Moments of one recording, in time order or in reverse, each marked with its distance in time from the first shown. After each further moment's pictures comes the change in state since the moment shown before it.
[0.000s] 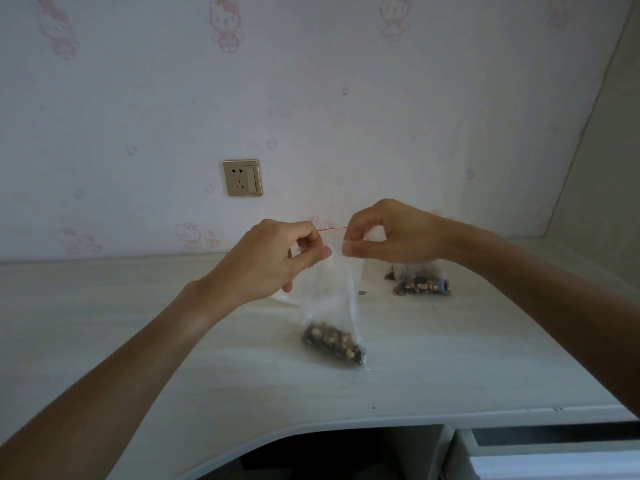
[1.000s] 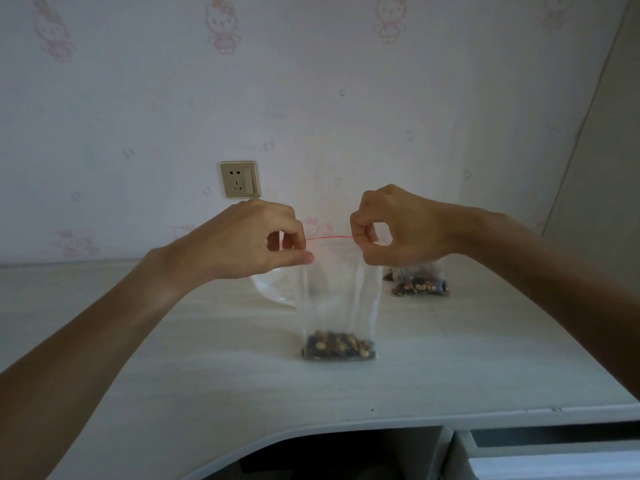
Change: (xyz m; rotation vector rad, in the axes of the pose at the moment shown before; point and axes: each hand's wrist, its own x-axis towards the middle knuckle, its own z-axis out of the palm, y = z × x) left_hand 0.012 0.004 -0.046 0.271 -0.120 0.172; right_hand -0.011 -0.019 -0.023 -0.292 -0.062 -0.098
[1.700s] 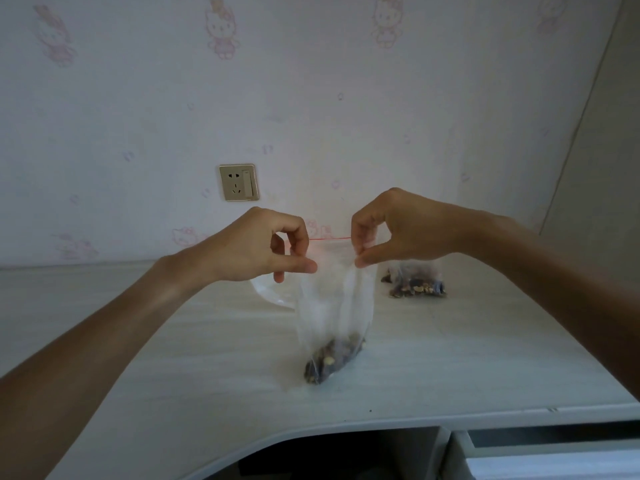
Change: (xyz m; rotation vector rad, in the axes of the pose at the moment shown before) left_hand 0.001 0.007 0.010 -0.378 -0.075 -0.160; right_hand -0.003 -0.003 -0.007 0.211 -0.002 0.022
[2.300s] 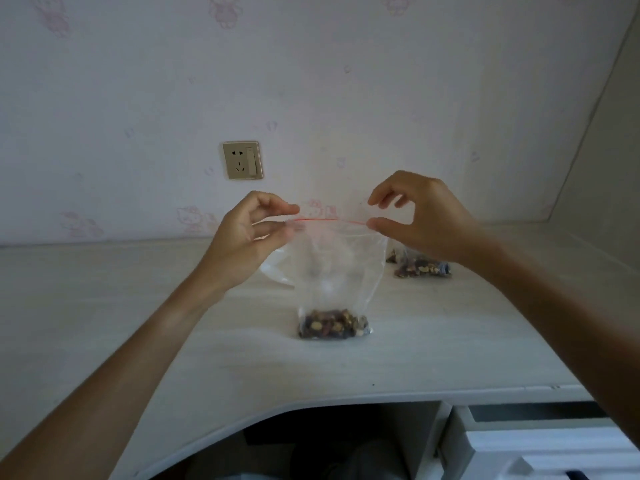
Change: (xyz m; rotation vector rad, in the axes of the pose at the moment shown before) left_hand -0.027 -0.038 0.041 -0.554 0.388 -0.051; right_hand -0.017 0.032 0.044 -0.042 0.467 0.099
